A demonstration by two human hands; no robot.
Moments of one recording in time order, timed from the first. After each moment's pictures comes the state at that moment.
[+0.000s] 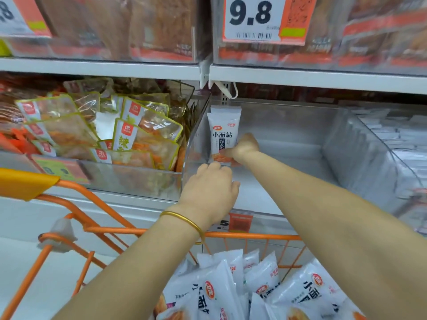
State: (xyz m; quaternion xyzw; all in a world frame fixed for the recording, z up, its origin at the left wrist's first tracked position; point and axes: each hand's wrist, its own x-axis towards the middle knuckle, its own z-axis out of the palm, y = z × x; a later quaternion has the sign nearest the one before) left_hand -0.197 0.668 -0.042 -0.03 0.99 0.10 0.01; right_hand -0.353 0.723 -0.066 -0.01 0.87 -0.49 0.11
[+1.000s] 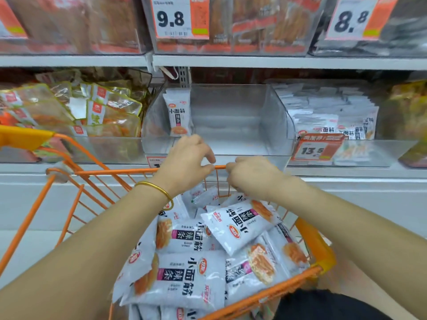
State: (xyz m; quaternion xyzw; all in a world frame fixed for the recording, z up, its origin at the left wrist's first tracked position) left_hand -0.130 0.728 -0.034 0.12 0.97 0.16 -0.14; right_hand -0.147 0.896 -0.029 -0.43 0.87 0.24 -0.03
